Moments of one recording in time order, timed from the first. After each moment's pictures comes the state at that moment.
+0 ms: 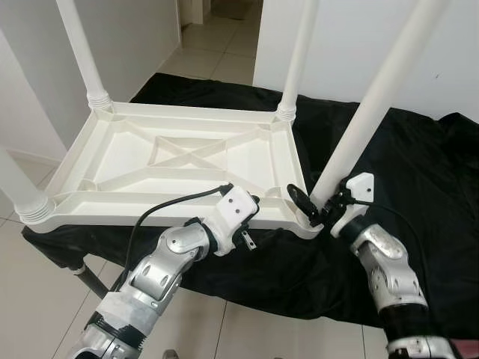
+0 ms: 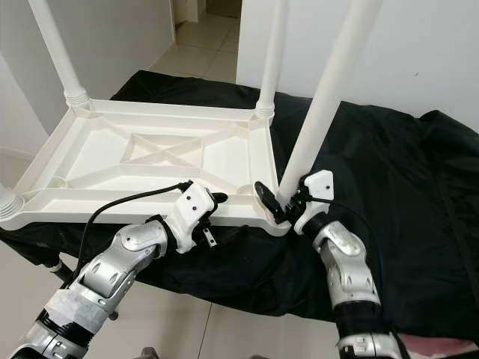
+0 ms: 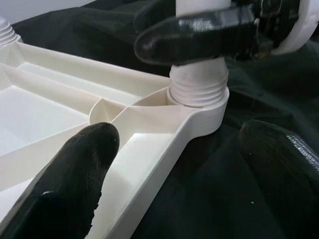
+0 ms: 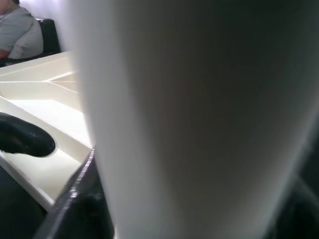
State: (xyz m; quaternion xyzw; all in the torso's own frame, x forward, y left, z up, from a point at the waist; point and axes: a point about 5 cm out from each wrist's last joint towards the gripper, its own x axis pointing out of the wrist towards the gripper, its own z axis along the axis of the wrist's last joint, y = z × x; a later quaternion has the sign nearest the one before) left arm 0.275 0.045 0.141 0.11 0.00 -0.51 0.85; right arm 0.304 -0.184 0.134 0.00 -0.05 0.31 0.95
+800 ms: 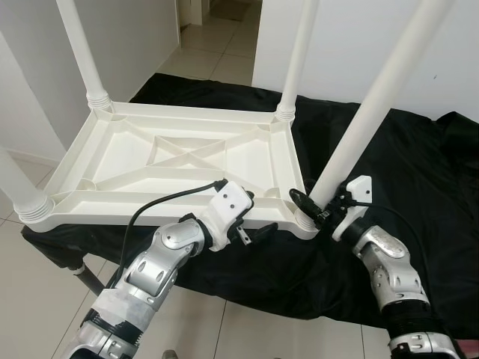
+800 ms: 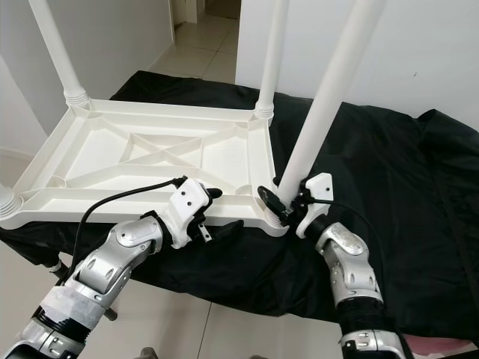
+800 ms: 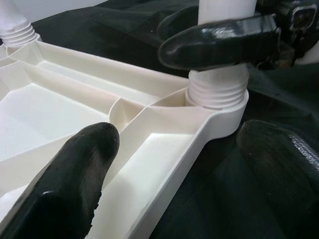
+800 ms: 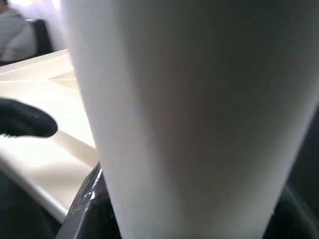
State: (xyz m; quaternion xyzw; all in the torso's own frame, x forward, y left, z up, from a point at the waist) left arm 0.284 0.055 0.143 0.12 0.00 -0.49 0.87; right arm 0.304 -0.175 0.128 0.01 -0.04 0.27 0.96
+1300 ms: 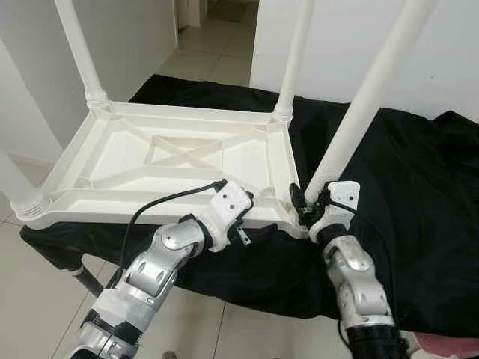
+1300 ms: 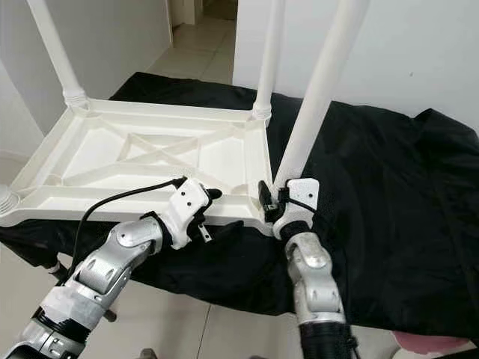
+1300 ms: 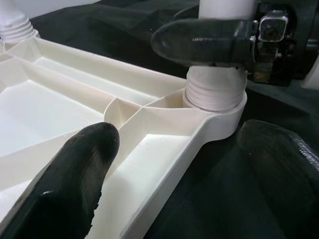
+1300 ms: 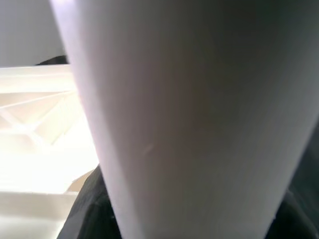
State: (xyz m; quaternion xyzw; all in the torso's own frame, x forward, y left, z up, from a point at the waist) left arm 0.283 0.056 0.141 0.11 0.01 -0.49 0.87; right arm 0.284 -0.139 0.127 0.06 -0.04 0.01 1.00
